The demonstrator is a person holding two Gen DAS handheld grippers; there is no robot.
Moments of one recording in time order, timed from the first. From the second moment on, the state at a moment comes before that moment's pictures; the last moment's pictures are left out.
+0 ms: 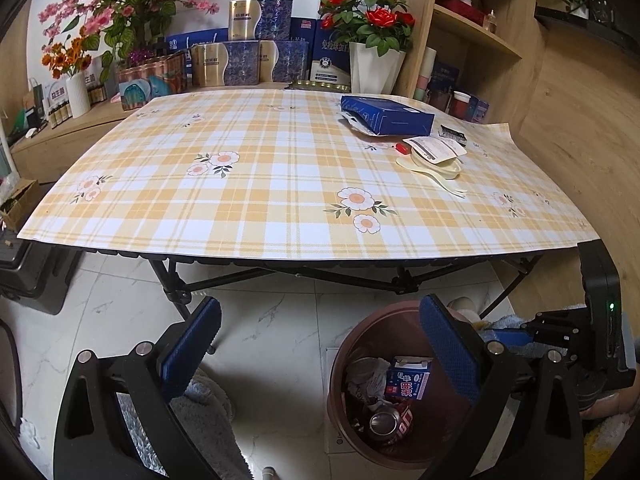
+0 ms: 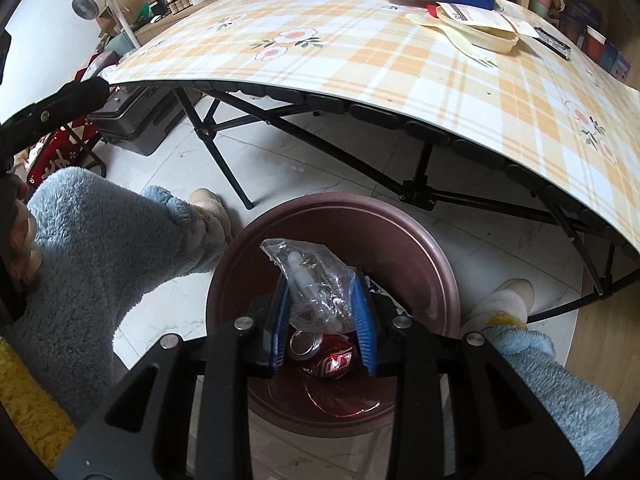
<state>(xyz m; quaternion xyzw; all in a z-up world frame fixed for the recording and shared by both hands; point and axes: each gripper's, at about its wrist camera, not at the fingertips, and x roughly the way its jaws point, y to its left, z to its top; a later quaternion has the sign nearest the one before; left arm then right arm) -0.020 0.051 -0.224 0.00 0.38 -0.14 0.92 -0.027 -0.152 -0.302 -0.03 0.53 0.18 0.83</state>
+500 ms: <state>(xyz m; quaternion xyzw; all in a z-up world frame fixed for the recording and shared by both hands) -0.021 0.050 -0.224 0.00 0.38 -0.14 0.92 -0.031 -0.165 -0.284 -0.01 0.49 0.15 0.86</state>
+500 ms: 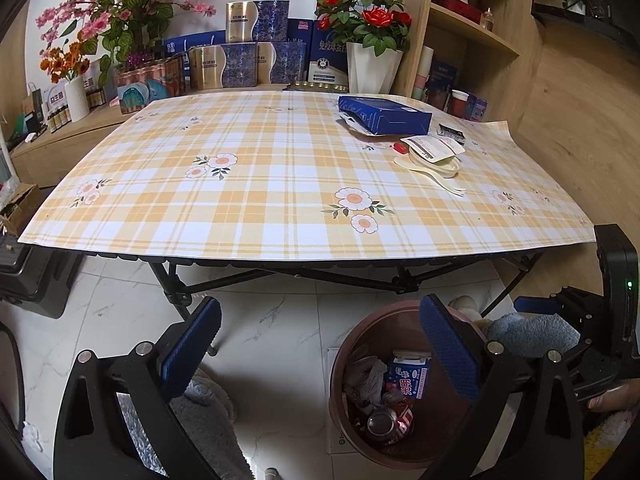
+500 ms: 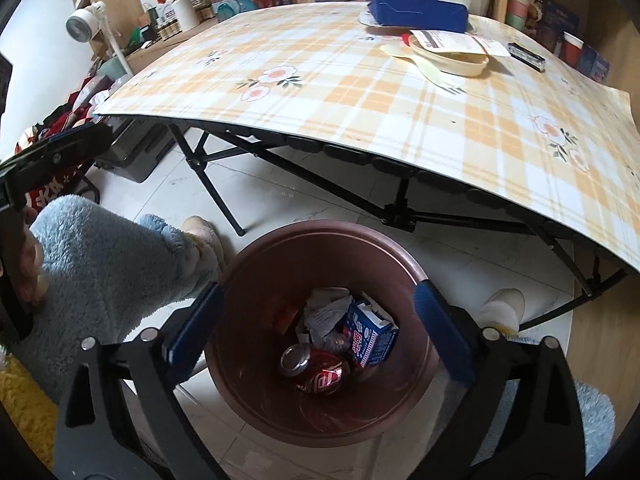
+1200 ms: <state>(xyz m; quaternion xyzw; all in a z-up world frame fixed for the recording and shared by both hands) -0.016 0.047 -0.230 0.00 0.39 -0.14 0.91 -0.030 -0.170 -0.282 -0.01 0.49 0.13 0.86</state>
